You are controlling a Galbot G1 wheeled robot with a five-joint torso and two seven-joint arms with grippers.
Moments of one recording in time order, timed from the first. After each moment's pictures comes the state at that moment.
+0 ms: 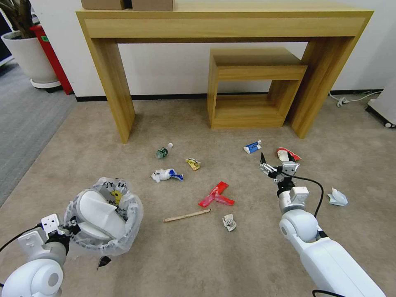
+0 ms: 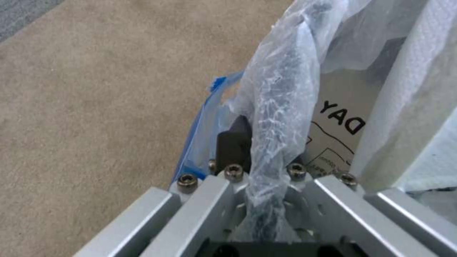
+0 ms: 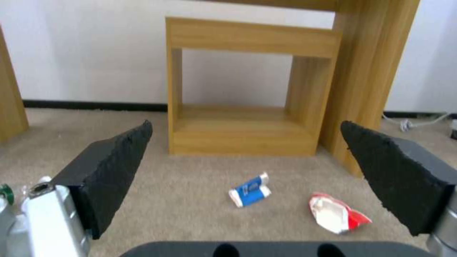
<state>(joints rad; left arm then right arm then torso) 1.59 -1.19 -0.86 -2.05 -0.76 0.51 -0.39 -1.05 1.01 0.22 1.67 0.44 0.12 0.36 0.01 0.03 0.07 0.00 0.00</state>
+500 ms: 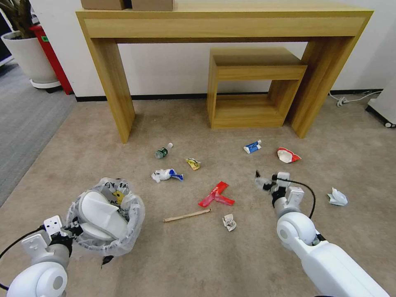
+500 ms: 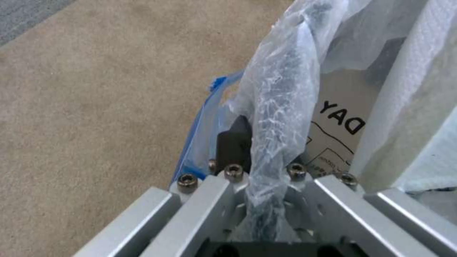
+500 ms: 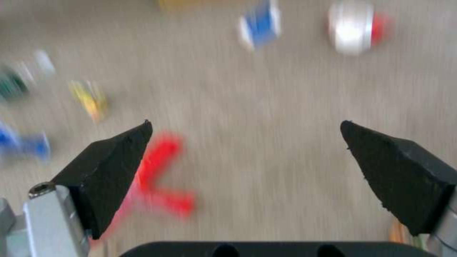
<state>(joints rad) 1.59 -1.22 -0.85 -2.05 -0.73 0.46 -0.38 -1.03 0.93 0.08 1.75 0.98 -0.29 0.63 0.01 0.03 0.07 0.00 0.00</state>
